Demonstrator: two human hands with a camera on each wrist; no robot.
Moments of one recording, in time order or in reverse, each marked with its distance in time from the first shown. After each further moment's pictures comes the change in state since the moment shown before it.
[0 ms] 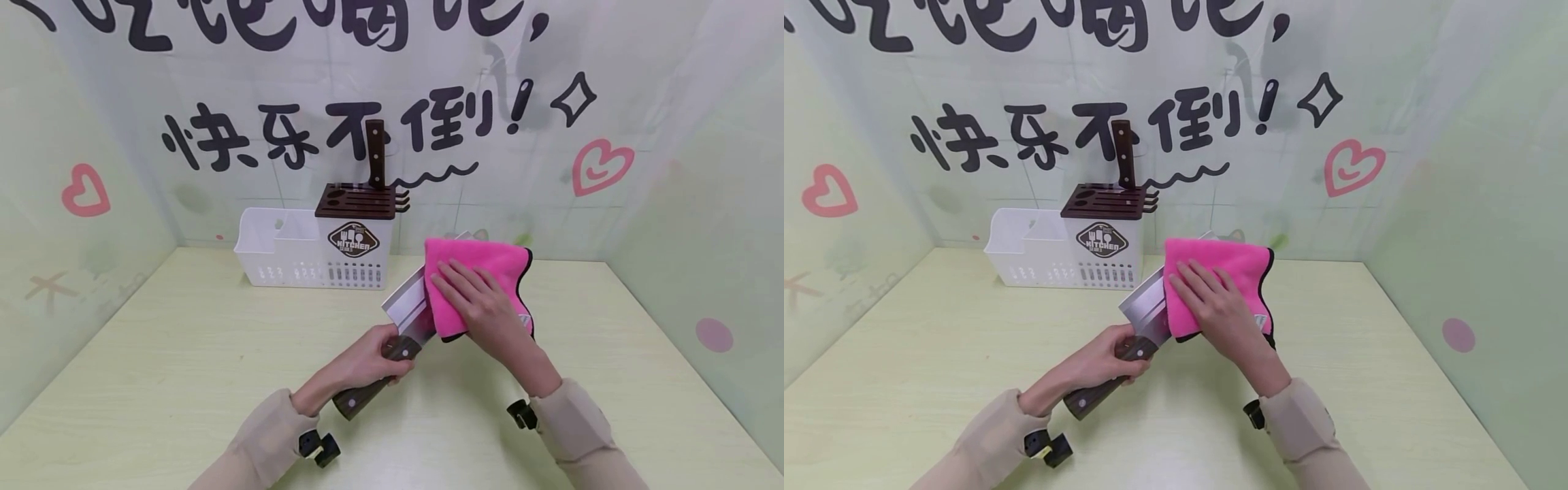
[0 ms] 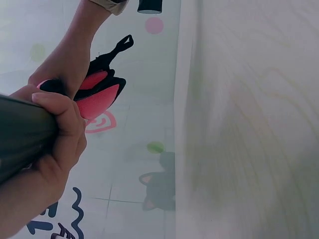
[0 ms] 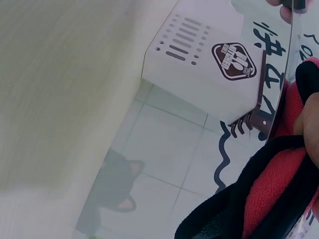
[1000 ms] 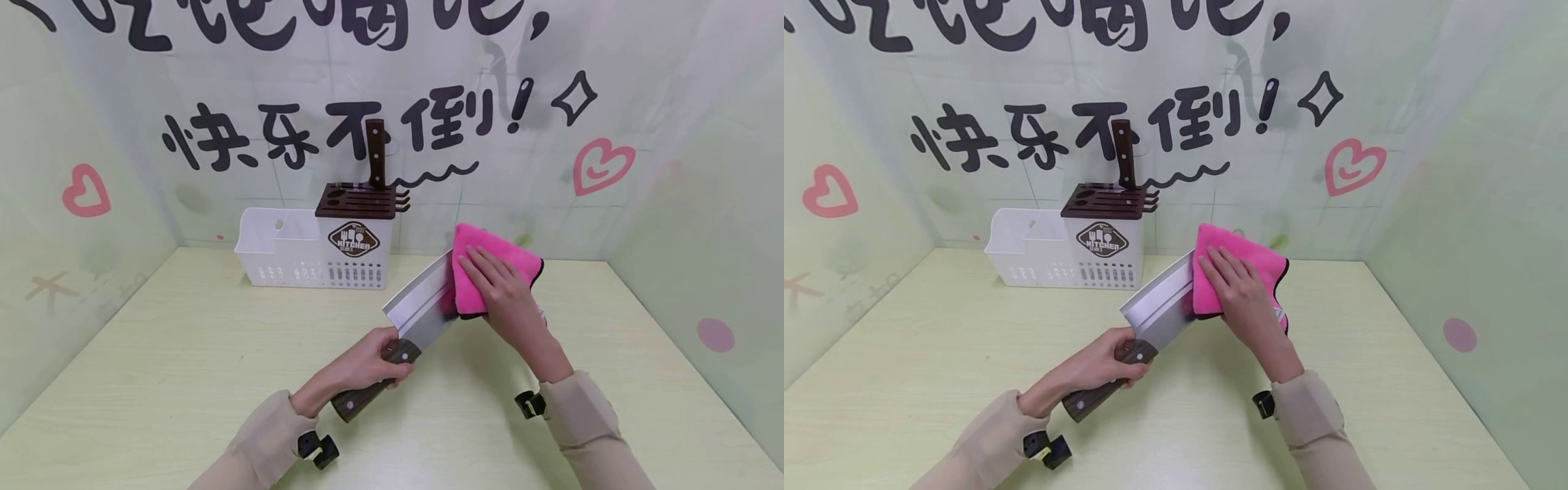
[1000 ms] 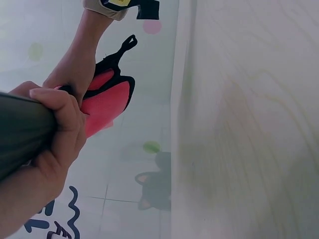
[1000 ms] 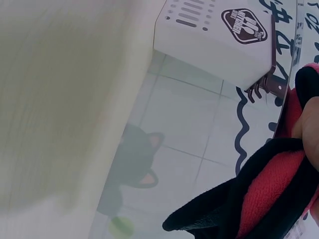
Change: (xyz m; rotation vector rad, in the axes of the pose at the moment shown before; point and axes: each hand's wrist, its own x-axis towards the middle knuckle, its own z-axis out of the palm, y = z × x) left_hand -0.001 -0.005 0.000 -0.043 -0.034 0.033; right_hand -0.011 0.028 0.007 0.017 0.052 0.136
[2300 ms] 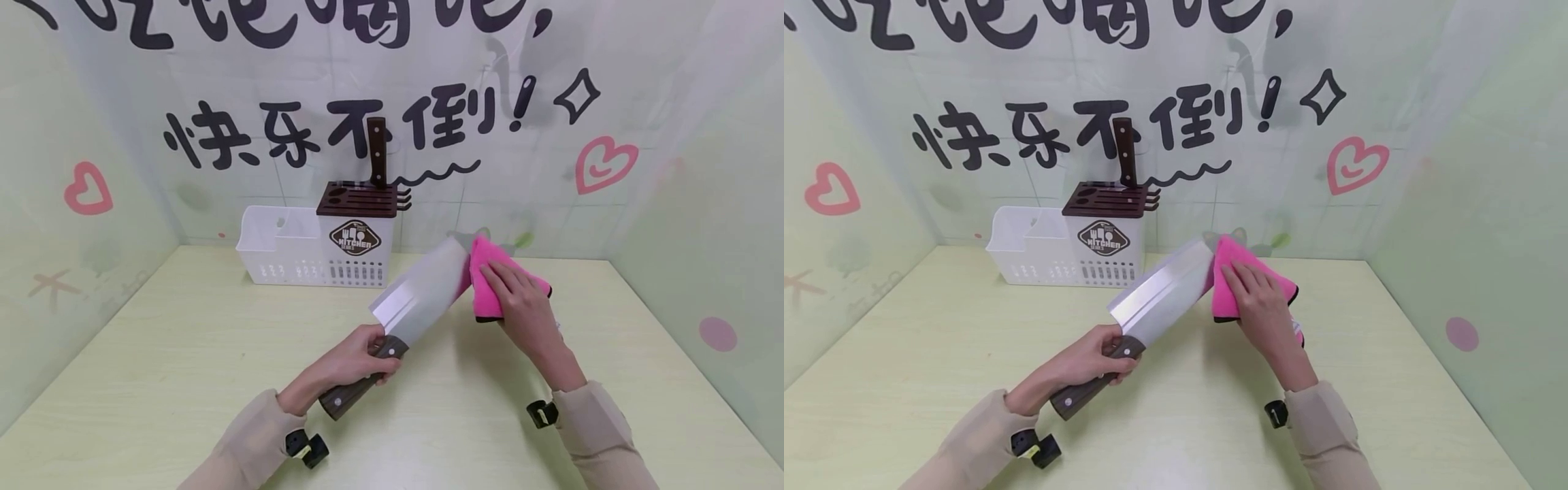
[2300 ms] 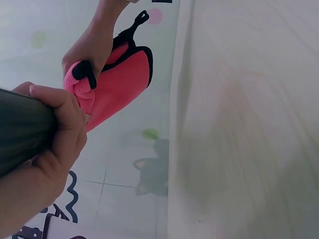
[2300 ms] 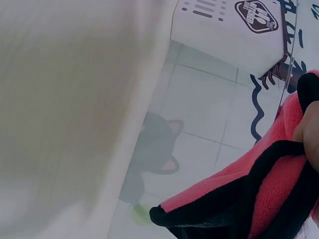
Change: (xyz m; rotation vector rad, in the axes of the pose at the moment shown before) left_hand -0.010 -0.003 -0.012 -0.047 0.044 -0.062; right_hand -0.025 0.007 0.001 -0.013 0.016 0.114
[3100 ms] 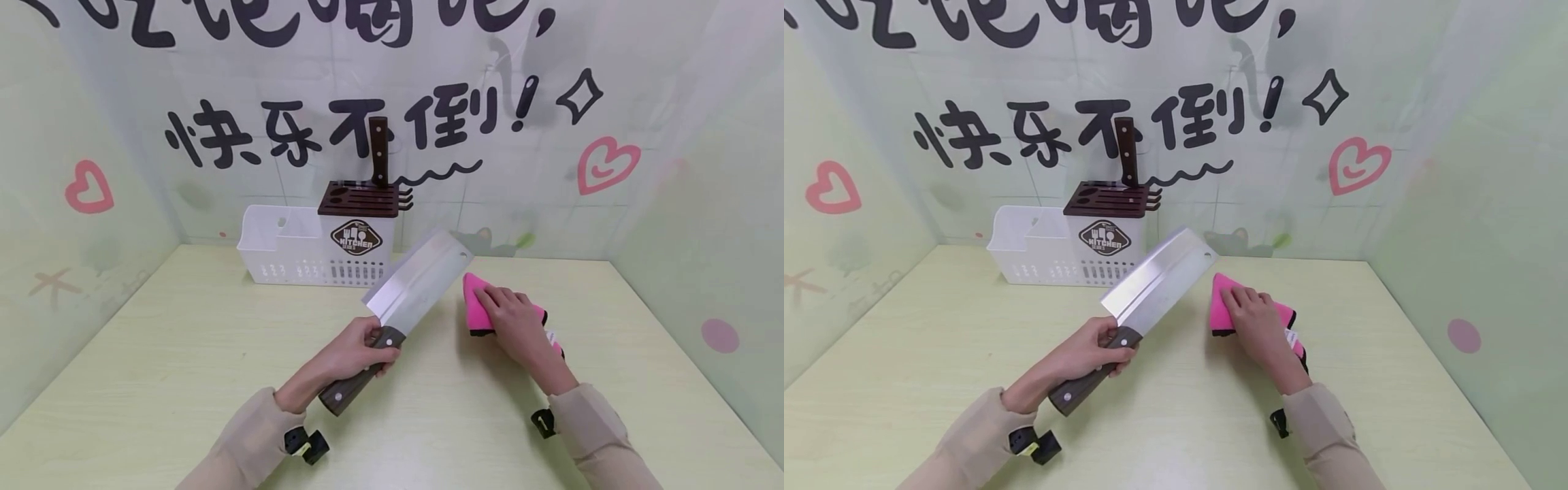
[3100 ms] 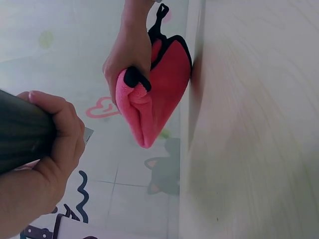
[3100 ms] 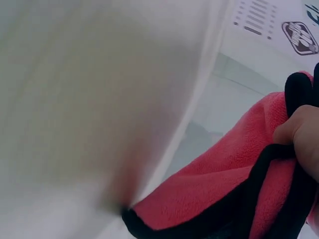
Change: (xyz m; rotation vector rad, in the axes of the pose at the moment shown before) left_hand 0.001 0.007 -0.004 0.021 0.098 -0.031; right_hand -0.020 -0.004 0.018 -0.097 -0.329 0.048
